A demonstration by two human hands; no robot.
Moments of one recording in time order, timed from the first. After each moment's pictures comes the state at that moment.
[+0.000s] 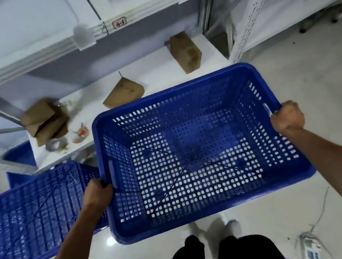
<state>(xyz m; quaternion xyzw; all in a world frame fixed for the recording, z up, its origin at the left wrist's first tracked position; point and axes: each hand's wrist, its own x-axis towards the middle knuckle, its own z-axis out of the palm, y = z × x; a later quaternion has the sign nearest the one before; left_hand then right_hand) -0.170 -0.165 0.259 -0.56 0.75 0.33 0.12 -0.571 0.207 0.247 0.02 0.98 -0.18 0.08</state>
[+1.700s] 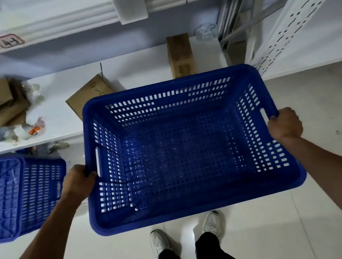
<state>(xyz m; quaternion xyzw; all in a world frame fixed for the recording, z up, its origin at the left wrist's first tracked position) -0.525 -0.110 0.179 -0.66 0.70 0.25 0.10 -1.010 0.166 0.100 -0.09 0.97 -0.15 0.17</state>
